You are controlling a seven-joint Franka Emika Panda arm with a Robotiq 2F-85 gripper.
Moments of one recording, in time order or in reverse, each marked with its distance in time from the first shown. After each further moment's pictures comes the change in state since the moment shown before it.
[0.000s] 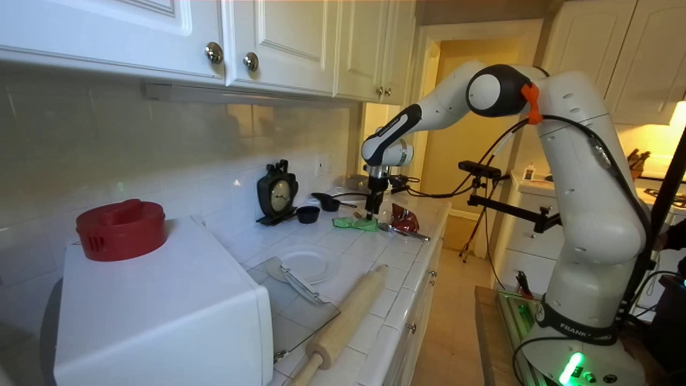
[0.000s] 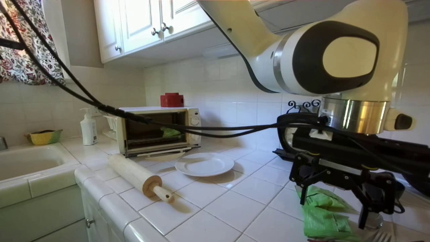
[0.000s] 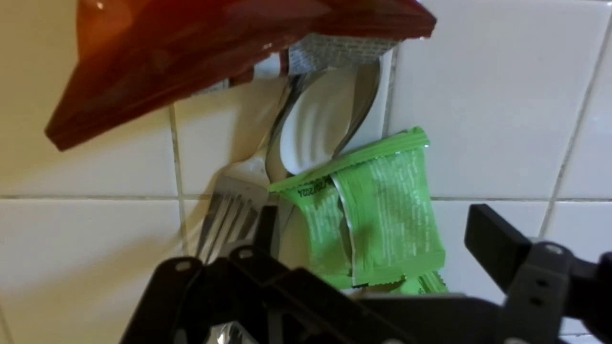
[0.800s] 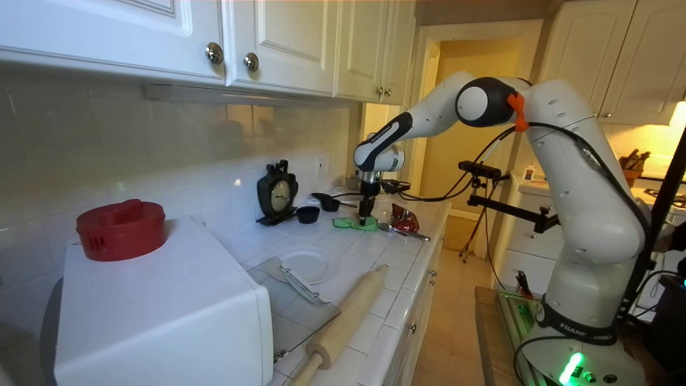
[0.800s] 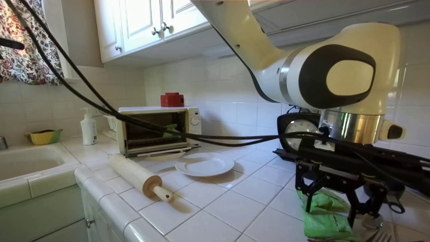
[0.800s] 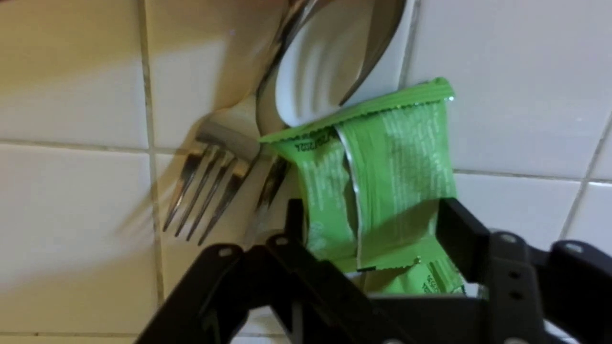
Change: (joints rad) arm -0.009 0.093 0.034 0.100 -0.001 -0.006 -0.024
